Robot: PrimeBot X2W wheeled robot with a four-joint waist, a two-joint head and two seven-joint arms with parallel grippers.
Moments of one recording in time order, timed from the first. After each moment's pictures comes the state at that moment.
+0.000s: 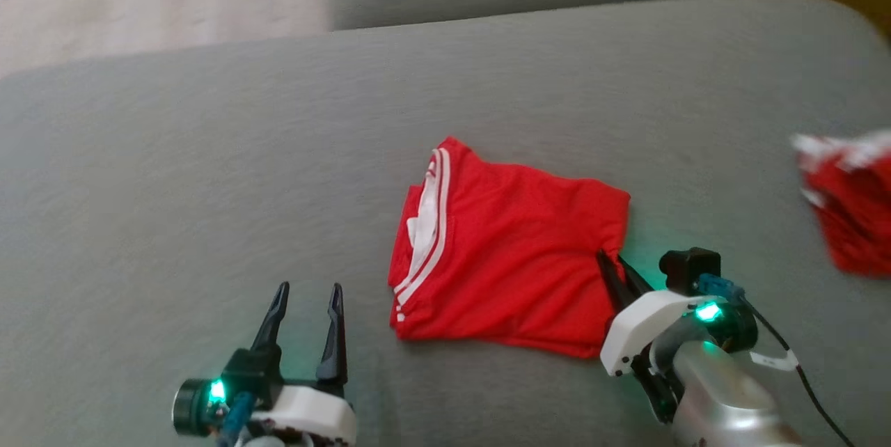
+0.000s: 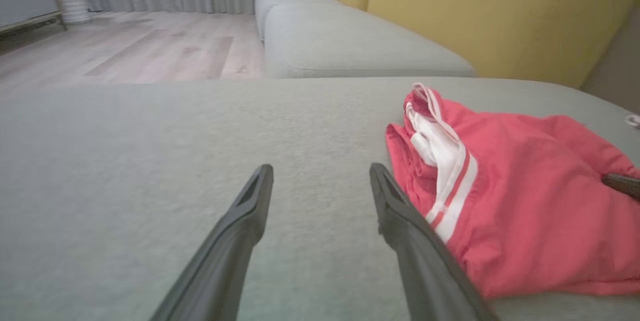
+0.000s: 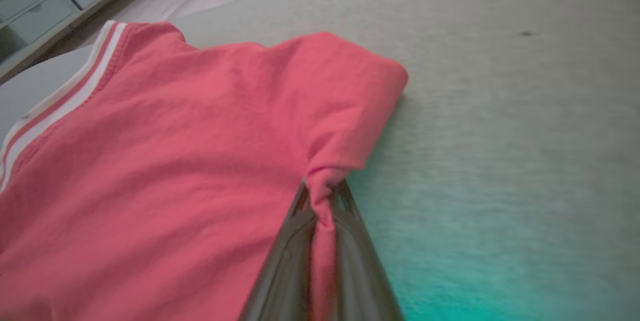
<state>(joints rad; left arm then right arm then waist) -0.07 0.05 -0.29 0.41 -0.21 0.07 -0.25 -0.46 -0.05 0.36 1.07 0.35 0.13 -0.25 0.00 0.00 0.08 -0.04</state>
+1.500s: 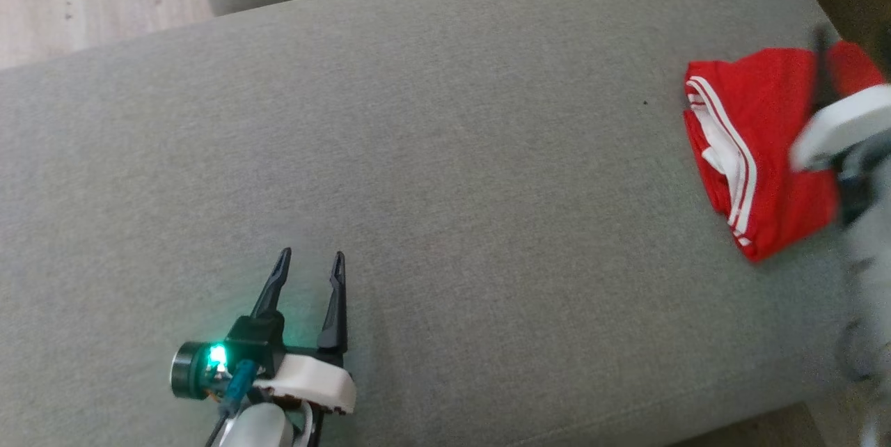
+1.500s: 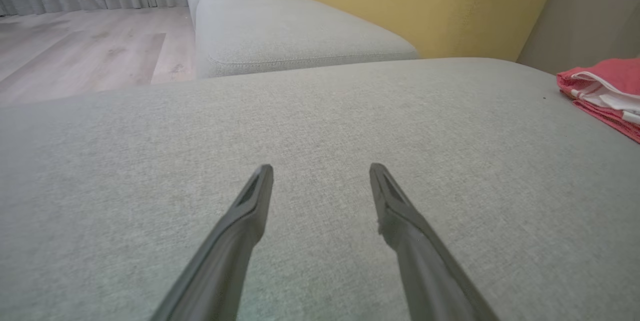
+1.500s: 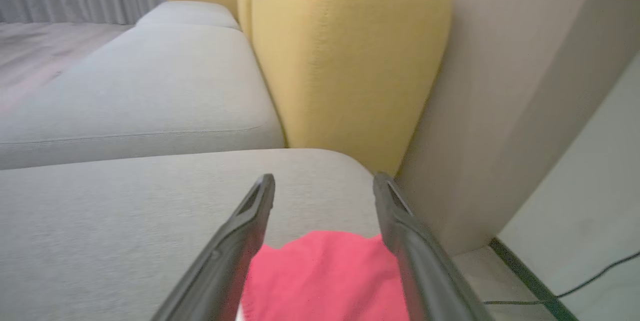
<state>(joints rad) -0.16 0.05 -0.29 0.45 -0.17 0.04 -0.25 -0.87 -0.32 -0.06 1.14 0.01 0.13 -0.25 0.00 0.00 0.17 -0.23</state>
